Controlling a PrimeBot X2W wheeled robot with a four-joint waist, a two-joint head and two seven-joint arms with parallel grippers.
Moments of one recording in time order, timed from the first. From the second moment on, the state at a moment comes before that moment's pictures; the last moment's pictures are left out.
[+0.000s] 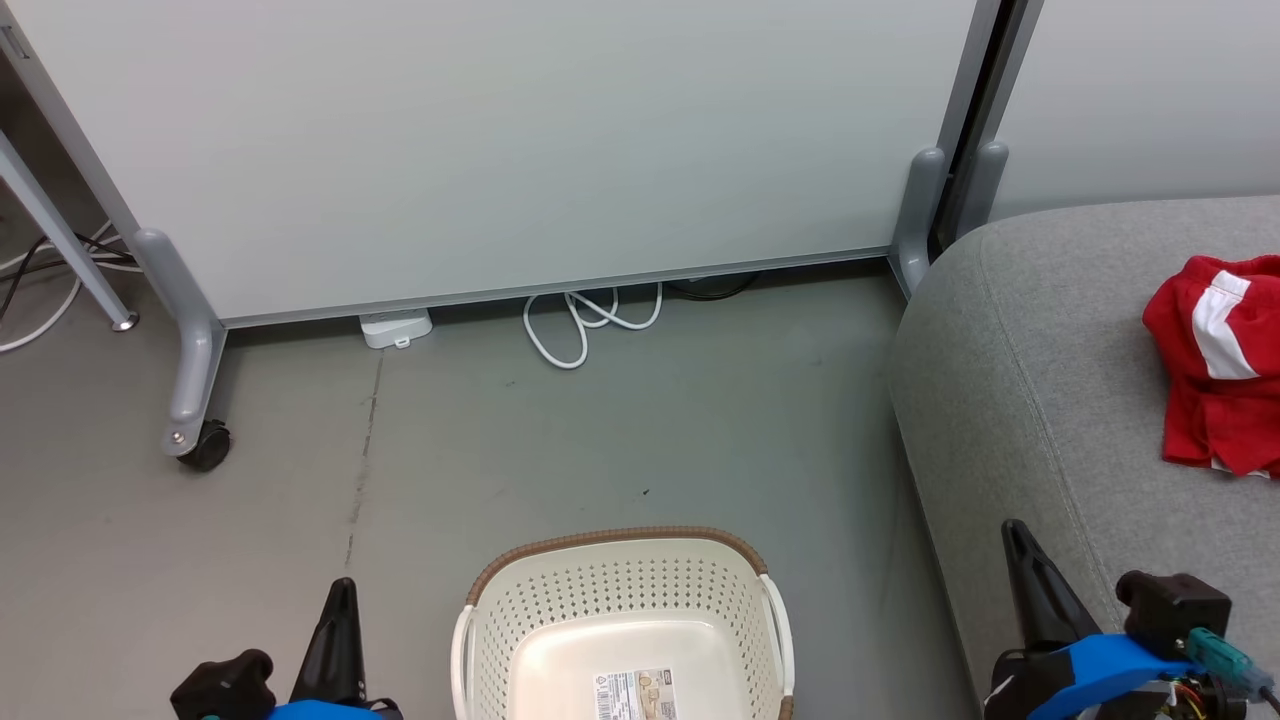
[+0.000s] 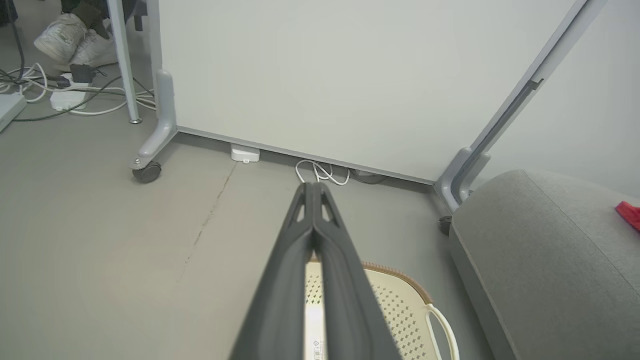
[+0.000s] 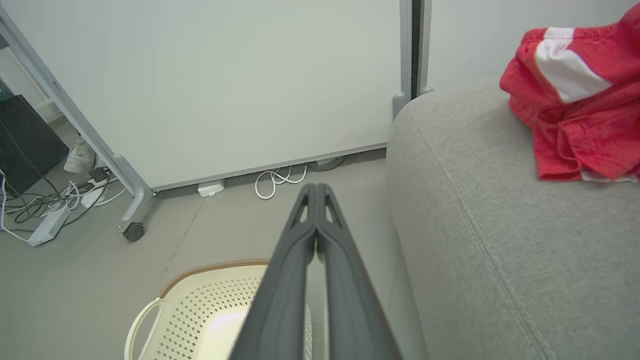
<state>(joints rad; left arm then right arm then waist) 0.02 0.05 -0.01 0.40 -0.35 -0.13 -0.22 -0.03 -0.05 -0.05 0.29 0.22 0.13 -0.12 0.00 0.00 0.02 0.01</state>
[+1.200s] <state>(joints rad) -0.03 0.05 0.04 0.33 -0.90 -0.13 -0.07 -0.05 -0.05 -0.08 0.27 0.83 0.13 -0.02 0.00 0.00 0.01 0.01</state>
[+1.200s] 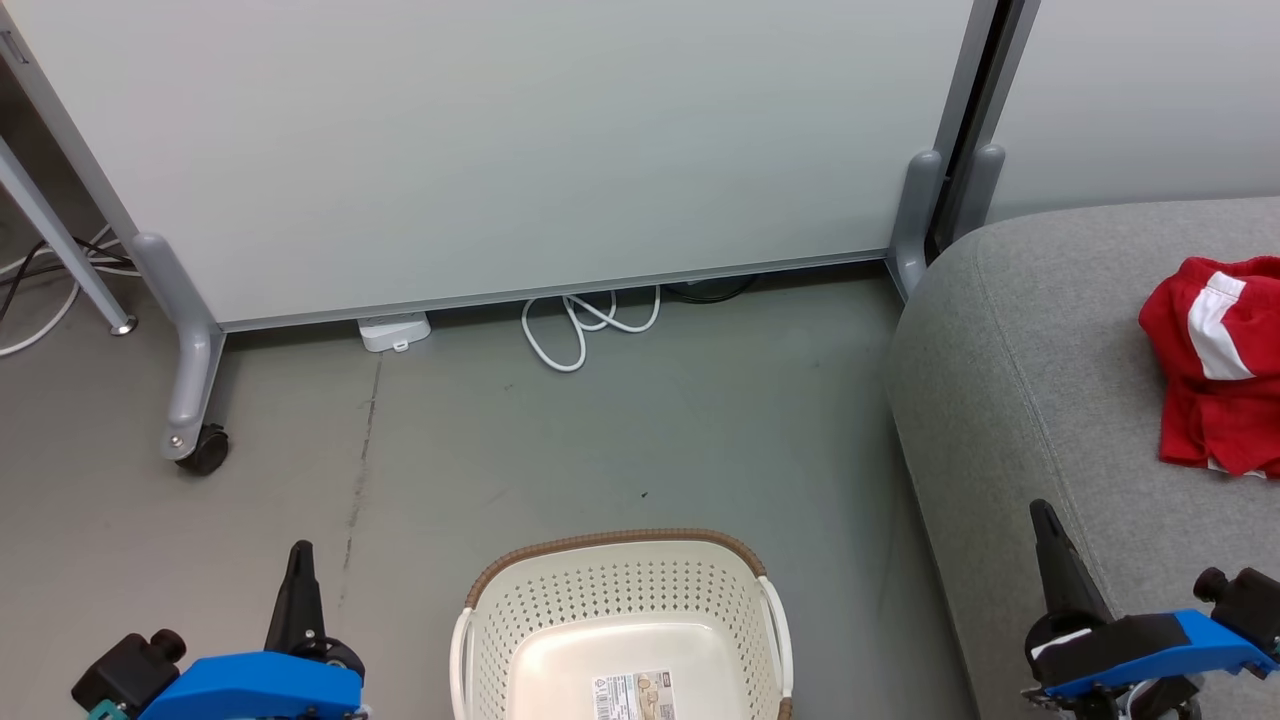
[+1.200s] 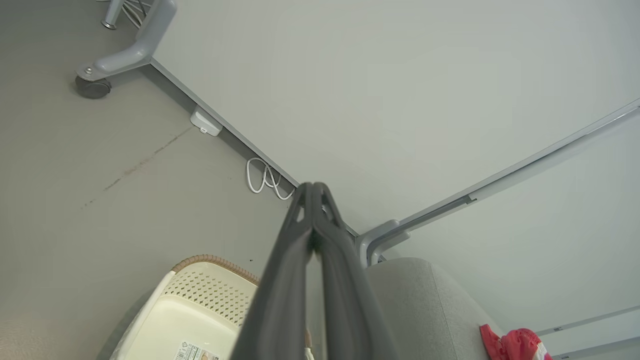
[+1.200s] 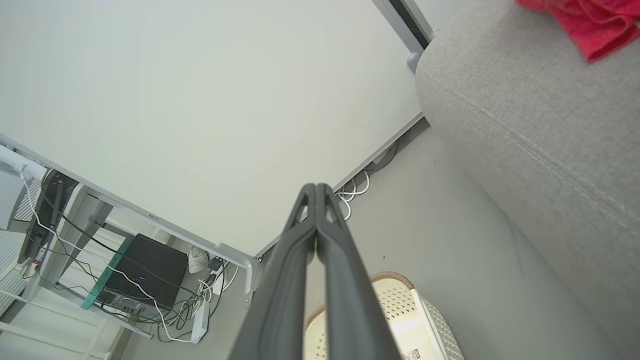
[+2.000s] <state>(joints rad) -0.05 0.05 0.07 0.30 -1.16 -0.13 -0.01 -0.07 -0.05 -0.09 0.26 1.12 0.13 0.03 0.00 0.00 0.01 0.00</state>
